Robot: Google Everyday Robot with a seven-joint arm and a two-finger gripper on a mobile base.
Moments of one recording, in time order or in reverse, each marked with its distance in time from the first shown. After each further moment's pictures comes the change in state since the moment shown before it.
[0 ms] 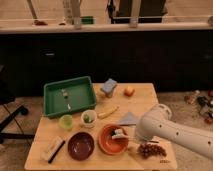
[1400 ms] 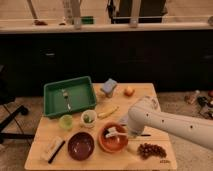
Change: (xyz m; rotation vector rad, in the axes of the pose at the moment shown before) arm -0.043 -0.002 0.000 -0.071 0.046 -0.086
